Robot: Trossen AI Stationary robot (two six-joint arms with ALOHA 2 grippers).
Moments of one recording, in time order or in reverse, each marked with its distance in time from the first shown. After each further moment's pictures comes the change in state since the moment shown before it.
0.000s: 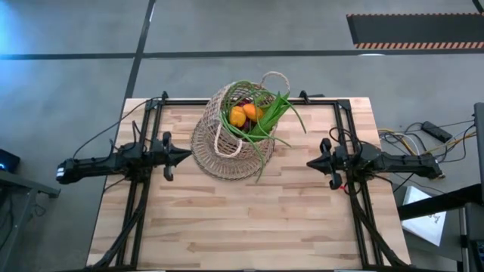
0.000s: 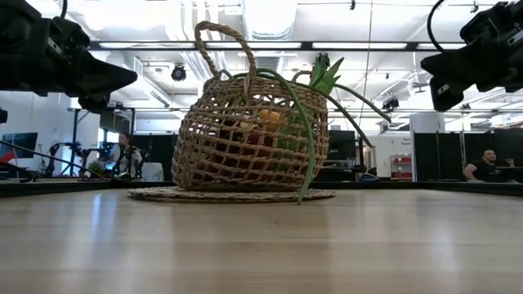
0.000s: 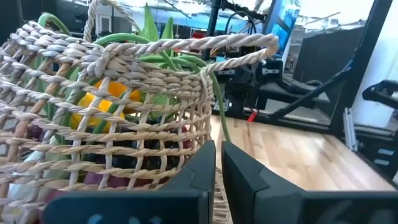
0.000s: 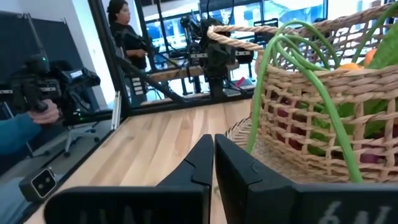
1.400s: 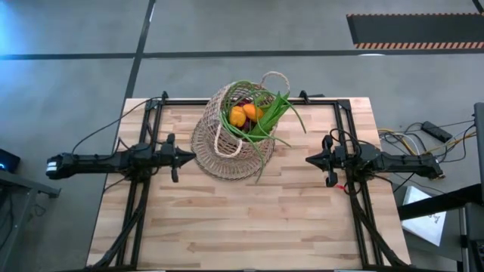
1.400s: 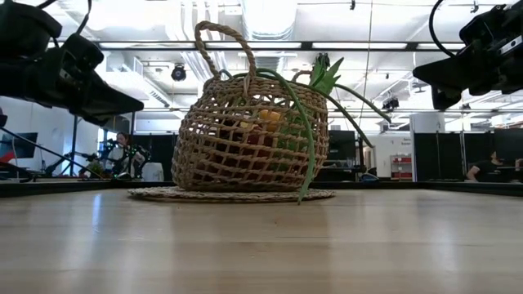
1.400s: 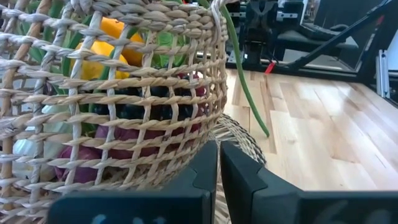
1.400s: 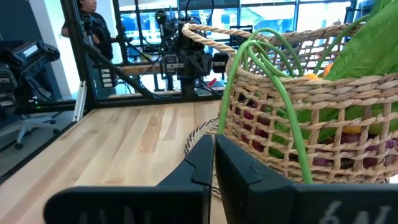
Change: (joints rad) left arm -0.002 0.232 -0.001 0.049 -0.027 0.055; right arm 0.000 0.011 0.000 -0.009 0.107 -0.112
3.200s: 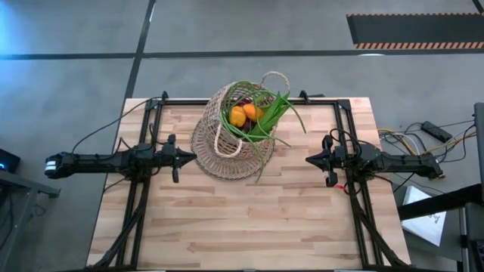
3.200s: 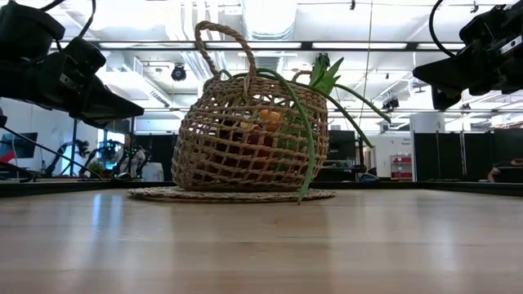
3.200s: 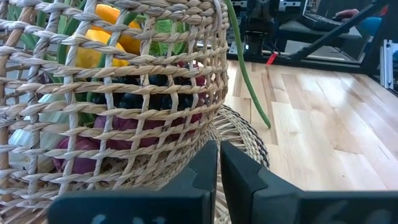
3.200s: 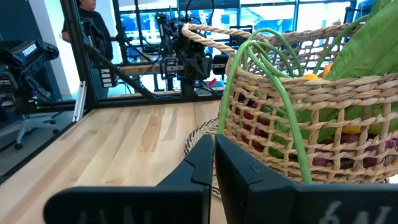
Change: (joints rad) left arm 0.000 0.034 0.000 0.000 0.001 0.000; right arm 0.000 0.000 0.000 0.000 0.000 0.000
